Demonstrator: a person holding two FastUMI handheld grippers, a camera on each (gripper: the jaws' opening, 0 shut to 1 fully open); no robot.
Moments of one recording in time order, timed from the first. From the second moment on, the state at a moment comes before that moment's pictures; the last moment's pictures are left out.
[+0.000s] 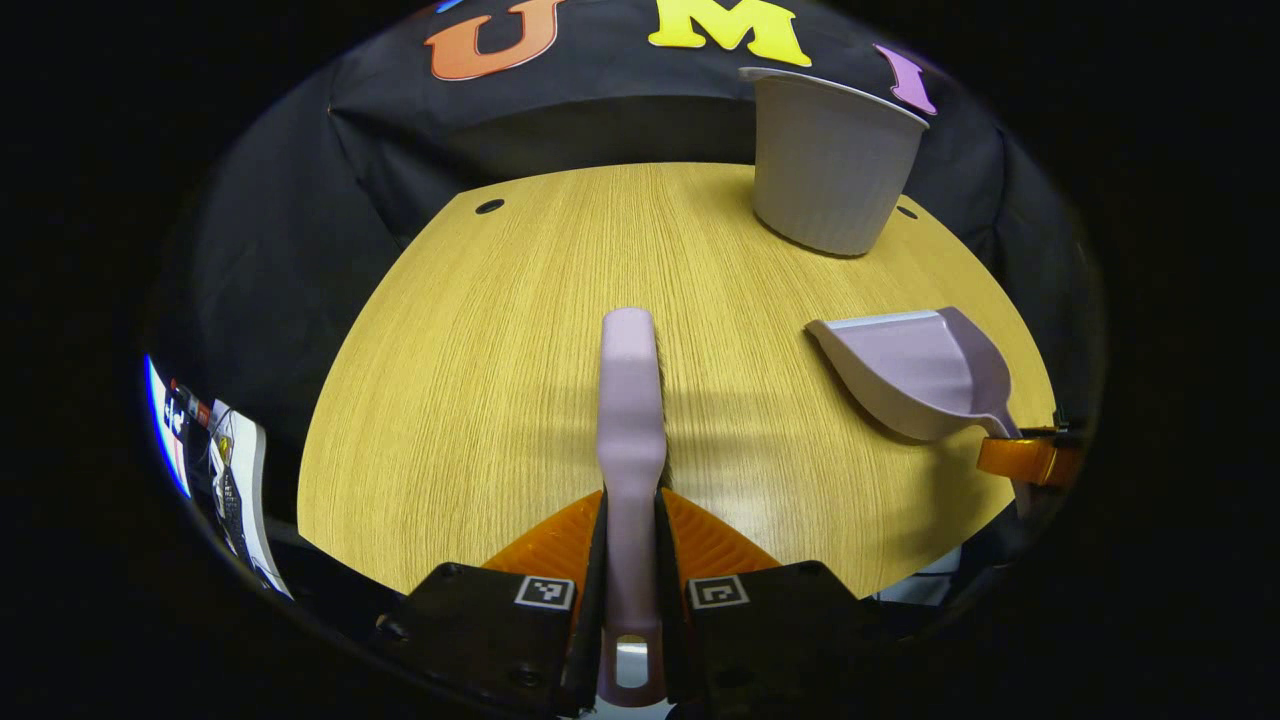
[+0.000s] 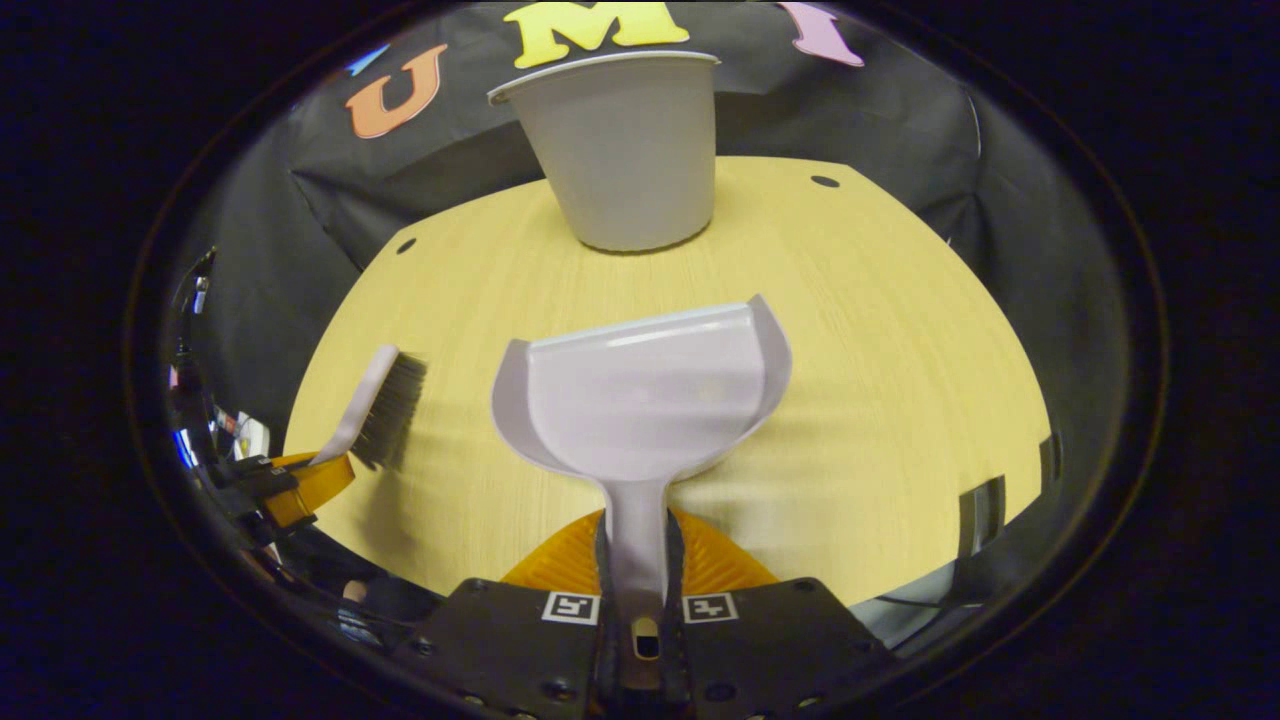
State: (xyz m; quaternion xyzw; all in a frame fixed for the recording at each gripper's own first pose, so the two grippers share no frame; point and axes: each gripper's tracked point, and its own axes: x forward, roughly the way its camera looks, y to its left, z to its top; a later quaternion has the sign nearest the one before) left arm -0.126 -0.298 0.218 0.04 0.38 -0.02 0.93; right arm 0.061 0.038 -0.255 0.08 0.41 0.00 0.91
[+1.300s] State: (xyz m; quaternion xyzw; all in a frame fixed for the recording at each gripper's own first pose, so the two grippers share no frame) left arm -0.156 -0.276 0.293 0.03 0.30 0.03 0.95; right arm 0.039 0.033 -0.186 0.10 0.30 0.02 0.95
